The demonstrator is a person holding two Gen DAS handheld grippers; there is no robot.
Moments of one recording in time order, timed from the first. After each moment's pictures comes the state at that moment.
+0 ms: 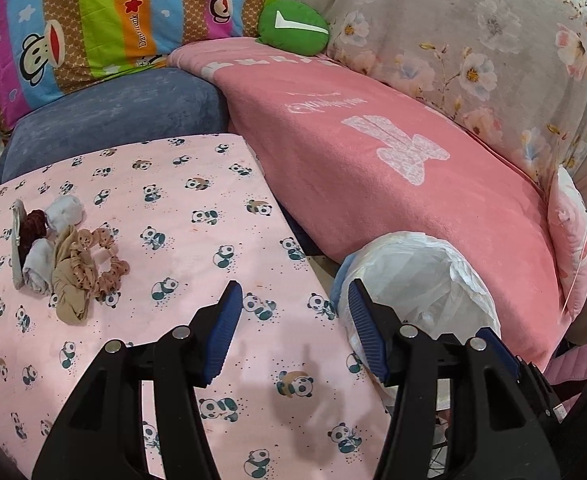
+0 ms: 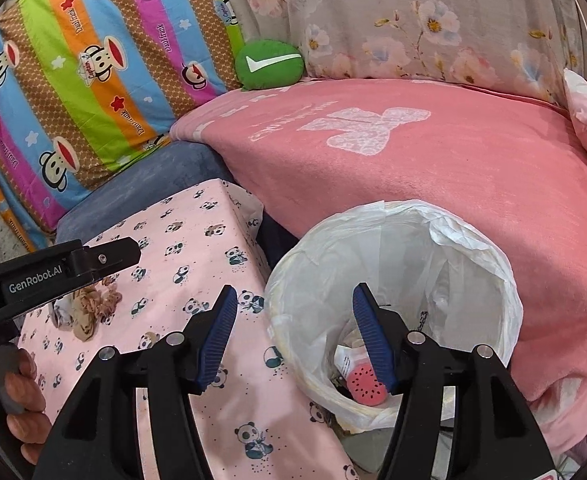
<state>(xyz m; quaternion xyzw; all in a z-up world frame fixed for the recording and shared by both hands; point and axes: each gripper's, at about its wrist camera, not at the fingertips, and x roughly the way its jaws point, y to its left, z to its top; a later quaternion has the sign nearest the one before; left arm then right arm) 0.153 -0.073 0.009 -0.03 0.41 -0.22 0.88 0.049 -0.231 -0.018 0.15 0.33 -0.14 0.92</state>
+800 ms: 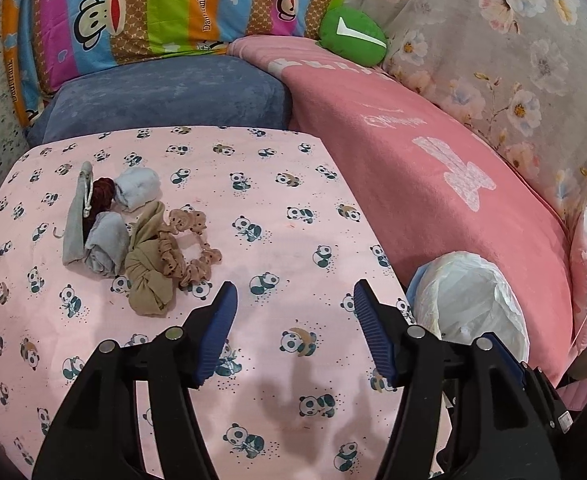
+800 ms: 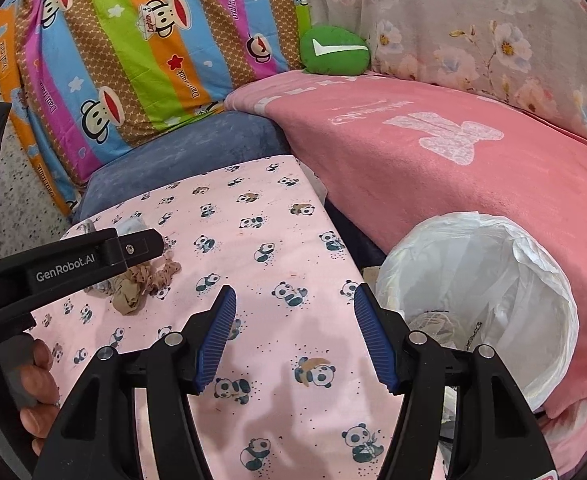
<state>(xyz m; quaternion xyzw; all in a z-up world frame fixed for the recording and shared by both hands) 0.176 0.021 -0.007 -0.07 0.43 -0.16 0.89 0.090 -0.135 -0.017 0.09 0.35 -0.07 0.93</state>
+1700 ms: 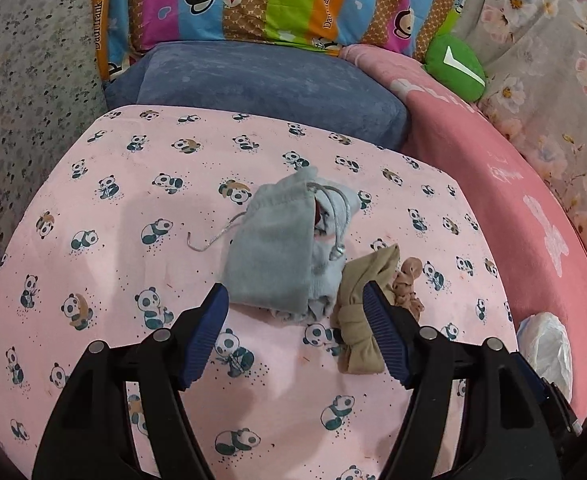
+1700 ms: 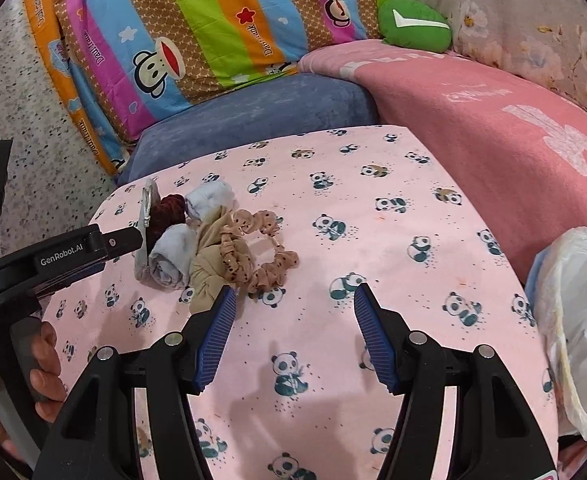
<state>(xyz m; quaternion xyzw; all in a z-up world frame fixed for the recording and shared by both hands) 0.244 0.187 -0.049 -0.13 0.44 -0.05 0.89 0.178 -0.022 -0.052 0.08 0.40 0.03 0.91</state>
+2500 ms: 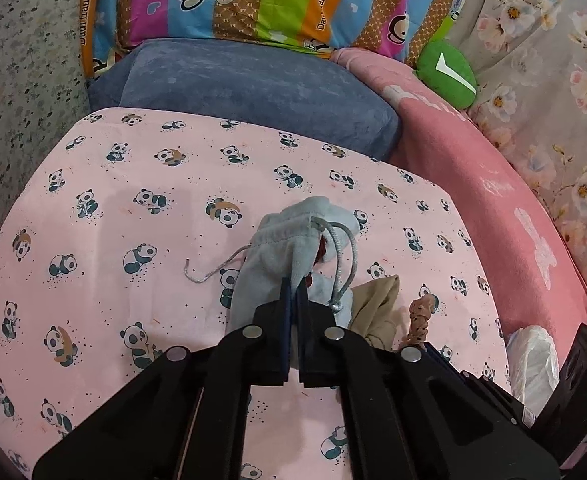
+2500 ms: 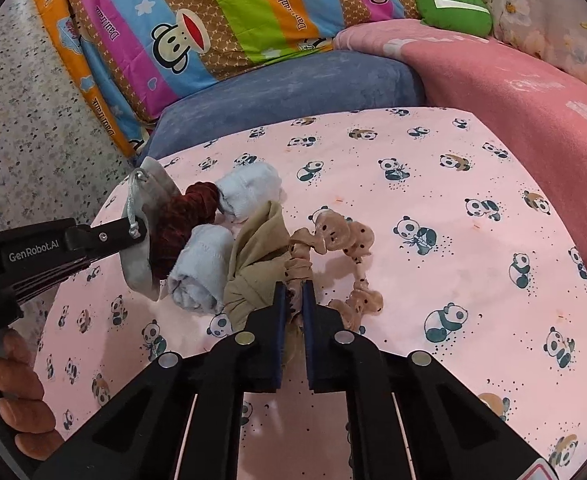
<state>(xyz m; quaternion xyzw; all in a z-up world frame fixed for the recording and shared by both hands) 0.266 0.197 -0.049 -0.15 0.43 -0.07 0.89 0.234 0.021 -0.081 0.09 0.42 0.08 0.90</state>
